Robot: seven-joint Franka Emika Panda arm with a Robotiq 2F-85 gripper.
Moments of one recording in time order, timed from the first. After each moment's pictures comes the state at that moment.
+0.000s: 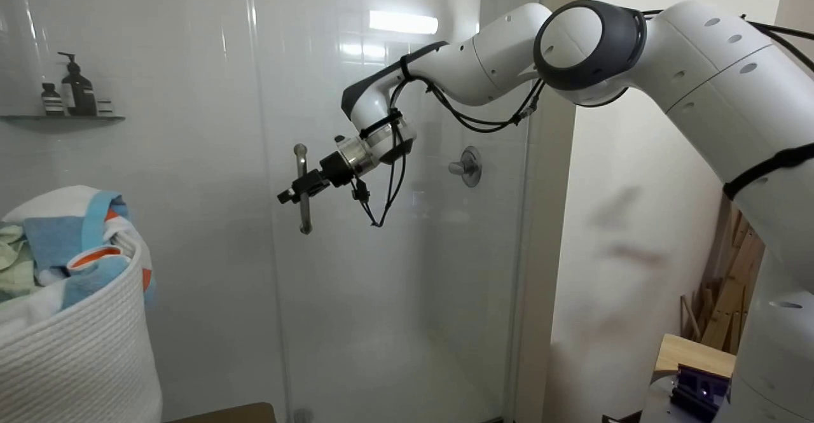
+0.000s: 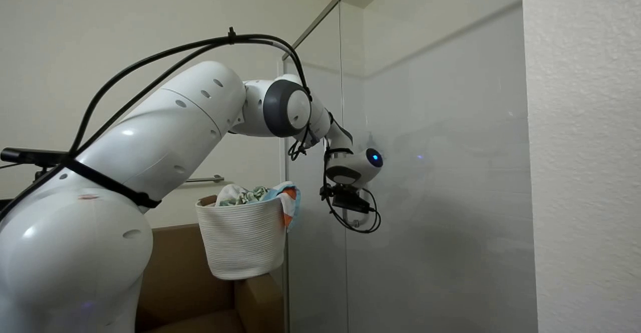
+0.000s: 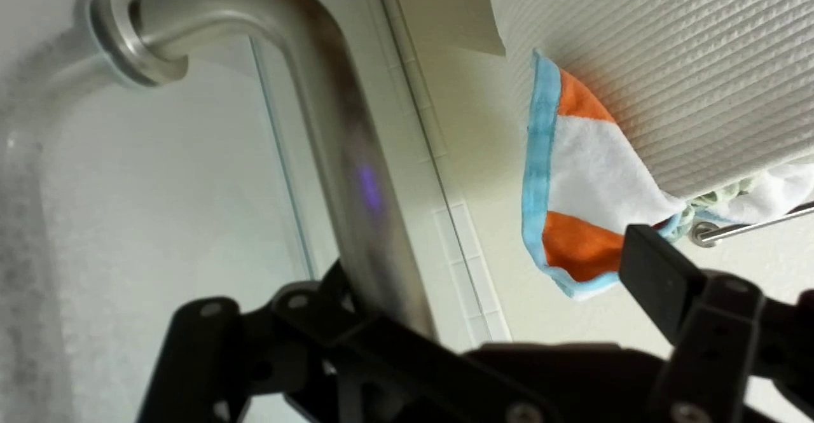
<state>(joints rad) -0.12 0.72 0.22 -1.38 1.16 2.36 -1.44</state>
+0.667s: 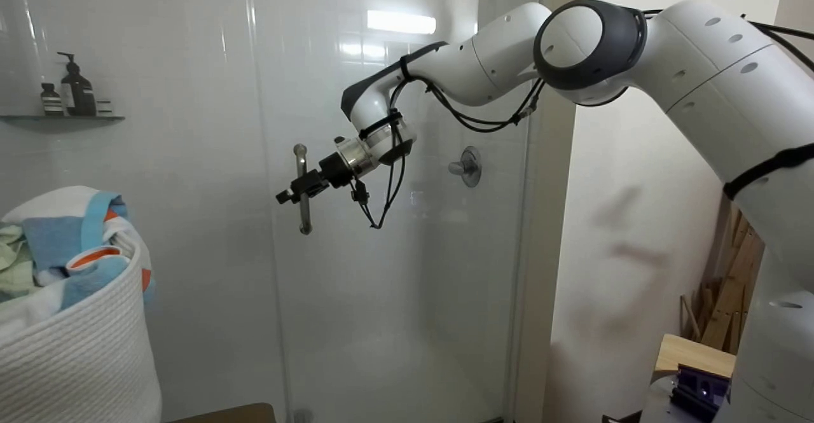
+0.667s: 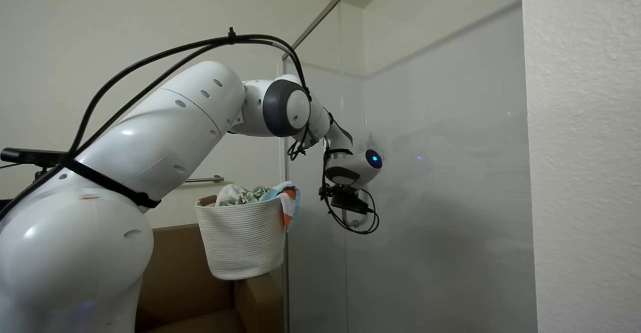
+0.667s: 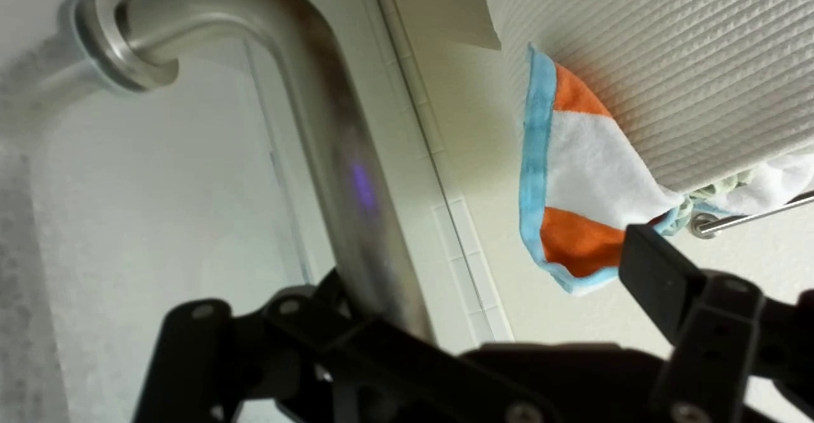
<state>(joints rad) -0.12 0.71 0.22 -1.39 1.18 2.36 -1.44</state>
